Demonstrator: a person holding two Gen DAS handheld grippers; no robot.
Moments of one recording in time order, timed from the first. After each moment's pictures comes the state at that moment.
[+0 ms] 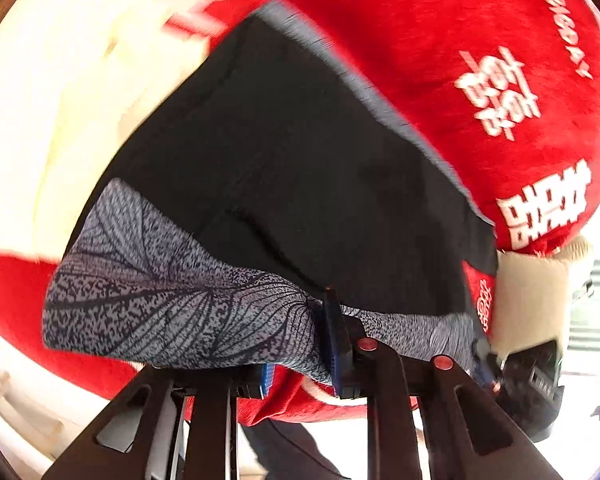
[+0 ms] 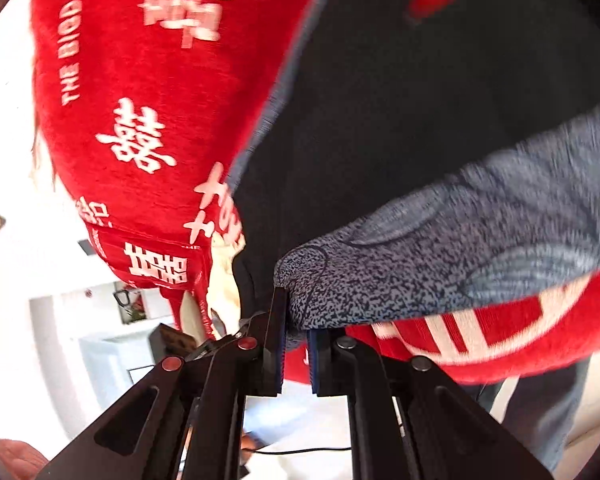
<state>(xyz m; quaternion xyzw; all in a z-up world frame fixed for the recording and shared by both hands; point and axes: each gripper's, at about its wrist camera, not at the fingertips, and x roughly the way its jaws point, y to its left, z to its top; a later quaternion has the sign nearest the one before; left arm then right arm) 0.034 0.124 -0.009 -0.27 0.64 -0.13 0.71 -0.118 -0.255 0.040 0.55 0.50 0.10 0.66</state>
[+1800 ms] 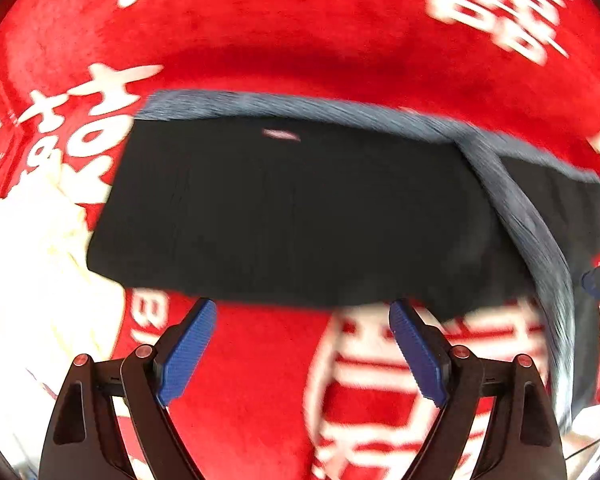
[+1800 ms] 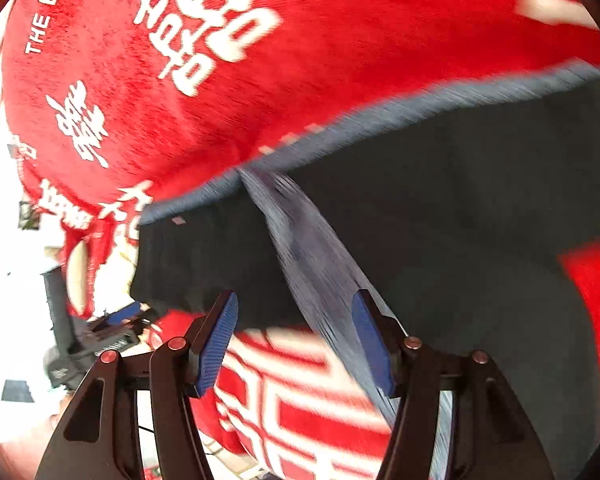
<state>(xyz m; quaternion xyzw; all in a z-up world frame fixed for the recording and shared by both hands) 0.123 -0.040 0.003 0.04 0.65 -0.05 0.75 0.024 -0.381 0.056 0.29 0.60 0.09 0.74</state>
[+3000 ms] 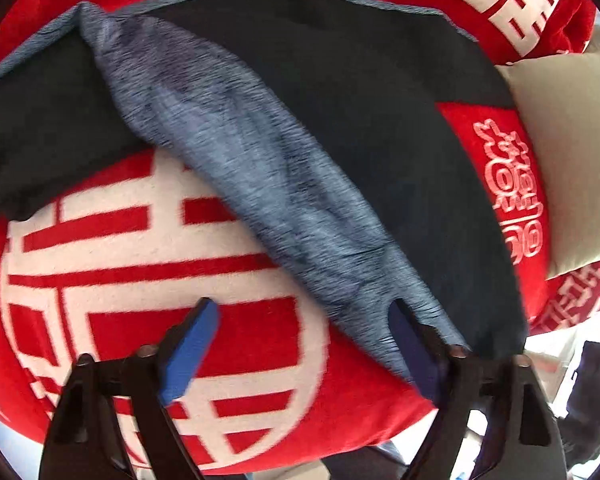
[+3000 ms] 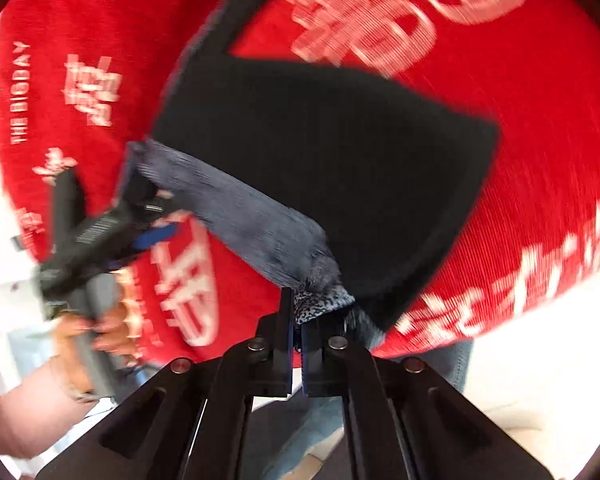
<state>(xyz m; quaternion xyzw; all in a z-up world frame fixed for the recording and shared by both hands) 0.032 -0.278 -0.051 0.00 0.72 -0.22 0.66 -0.248 -0.532 0.031 0.46 0.57 0.02 0.68</state>
